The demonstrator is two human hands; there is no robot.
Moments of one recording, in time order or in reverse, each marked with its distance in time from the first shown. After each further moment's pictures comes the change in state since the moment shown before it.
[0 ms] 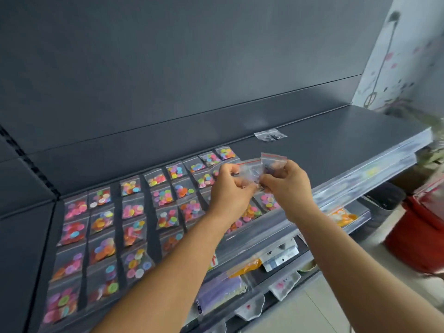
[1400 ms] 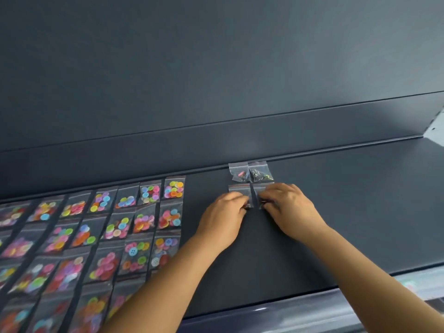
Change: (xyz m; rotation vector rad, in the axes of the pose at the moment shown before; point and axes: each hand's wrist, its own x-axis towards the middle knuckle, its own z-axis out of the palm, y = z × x) left_hand 0.192 0.000 0.172 0.846 0.031 0.056; right_hand 0.289 0.086 -0.090 -0.769 -0.578 -0.620
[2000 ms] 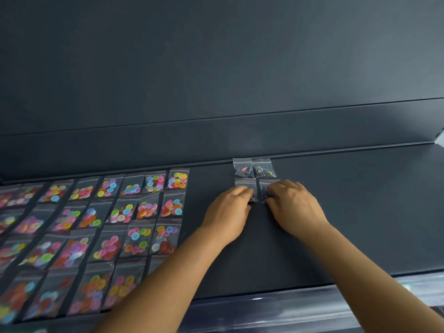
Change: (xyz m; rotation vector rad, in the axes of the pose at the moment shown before) left_hand -0.002 0.014 0.002 0.042 -0.015 -0.020; right_hand -0.001 -0.002 -0.007 -0.143 -0.035 0.044
